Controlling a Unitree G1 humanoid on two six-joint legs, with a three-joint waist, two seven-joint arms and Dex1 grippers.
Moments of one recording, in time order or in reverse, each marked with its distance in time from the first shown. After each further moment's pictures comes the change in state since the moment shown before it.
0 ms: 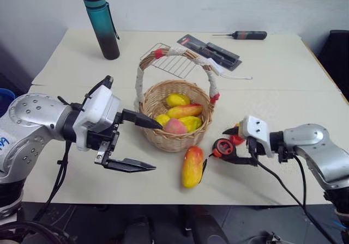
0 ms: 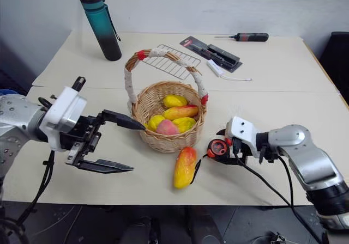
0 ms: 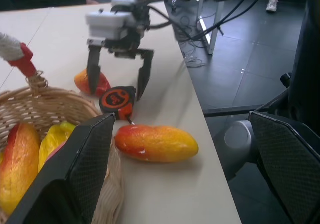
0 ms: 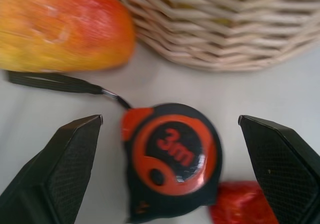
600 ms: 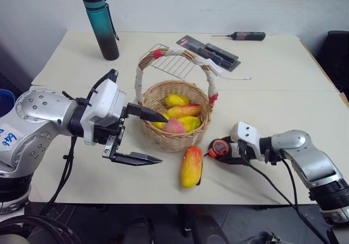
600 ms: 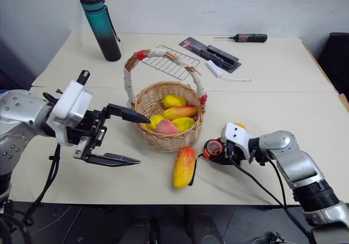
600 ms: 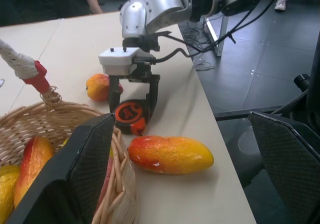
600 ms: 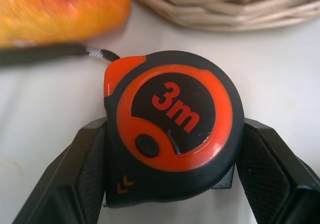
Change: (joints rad) left arm -0.049 -0.036 -0.023 0.018 0.035 -0.008 0.023; right arm 0.022 0.086 0.026 0.098 0.010 -0.005 0.035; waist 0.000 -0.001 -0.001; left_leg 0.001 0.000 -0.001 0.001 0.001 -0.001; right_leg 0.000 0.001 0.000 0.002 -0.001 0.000
